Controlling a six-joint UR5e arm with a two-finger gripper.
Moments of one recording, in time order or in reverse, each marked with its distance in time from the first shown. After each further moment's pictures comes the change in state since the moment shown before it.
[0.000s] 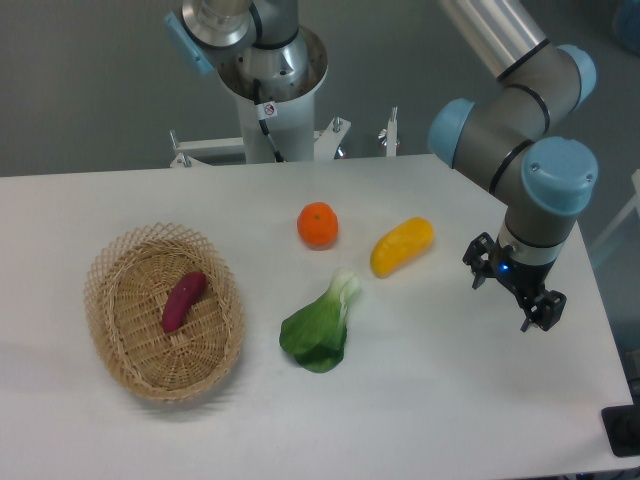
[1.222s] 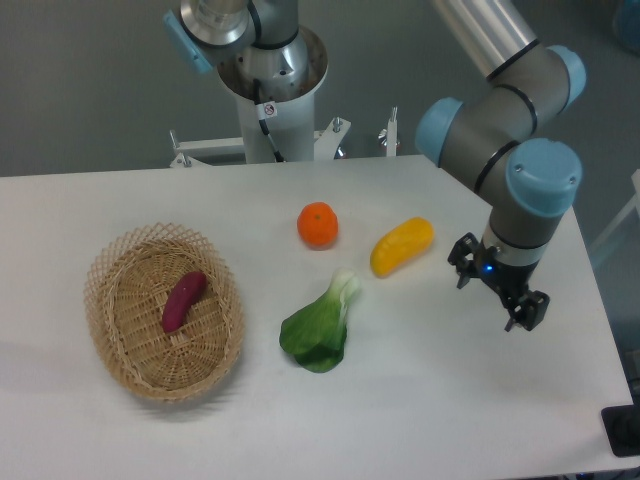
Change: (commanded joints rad) arm -0.074 0.025 -0.051 -0.005 -0.055 -0.132
